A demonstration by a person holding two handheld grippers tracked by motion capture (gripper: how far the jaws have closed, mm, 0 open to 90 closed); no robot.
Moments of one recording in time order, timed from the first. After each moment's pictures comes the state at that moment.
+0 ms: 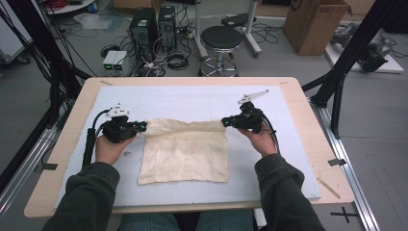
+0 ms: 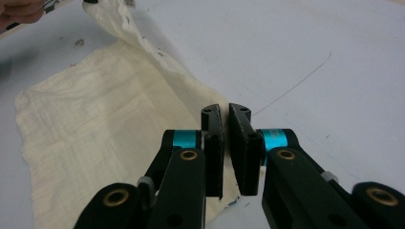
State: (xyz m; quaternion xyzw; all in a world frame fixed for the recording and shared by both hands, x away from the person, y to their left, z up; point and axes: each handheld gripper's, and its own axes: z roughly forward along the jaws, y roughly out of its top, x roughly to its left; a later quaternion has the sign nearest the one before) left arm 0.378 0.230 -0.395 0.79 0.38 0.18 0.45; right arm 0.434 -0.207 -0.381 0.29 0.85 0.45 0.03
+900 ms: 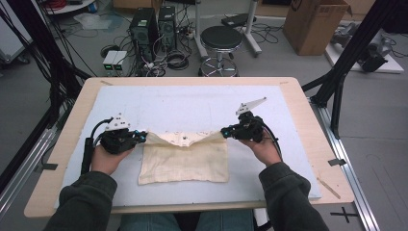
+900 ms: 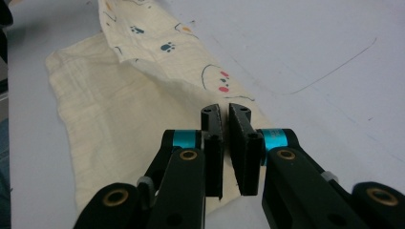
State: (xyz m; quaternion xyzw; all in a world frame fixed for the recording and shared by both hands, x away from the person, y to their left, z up) left arm 0.341 0.225 -0.395 0.81 0.34 0.18 0.44; right arm 0.400 -0.200 -0.376 0.25 0.87 0.42 0.03
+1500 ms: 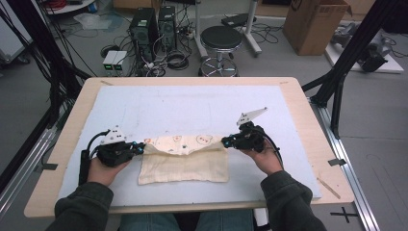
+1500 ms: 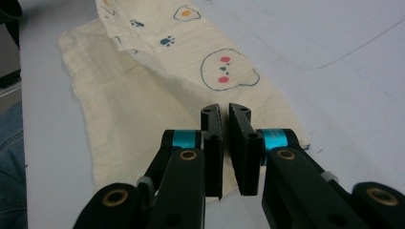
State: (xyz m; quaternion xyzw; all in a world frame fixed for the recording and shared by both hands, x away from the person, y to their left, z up) left arm 0.313 0.229 -0.411 0.82 0.32 0.17 0.44; right arm 0.378 -0.204 -0.392 0.25 0.87 0.42 0.02
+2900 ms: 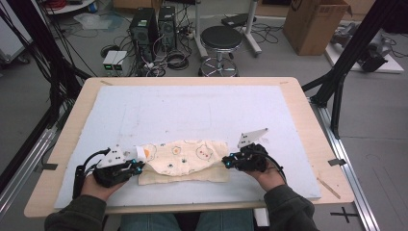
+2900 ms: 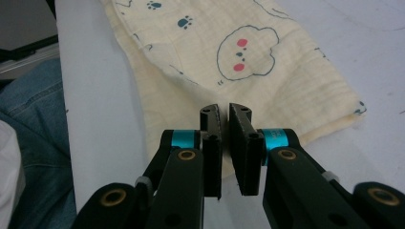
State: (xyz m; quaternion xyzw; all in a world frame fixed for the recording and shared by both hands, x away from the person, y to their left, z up) left arm 0.266 0.230 -0.421 0.84 0.28 0.16 0.43; right arm 0.327 -0.207 -0.412 0.21 0.89 0.41 0.01
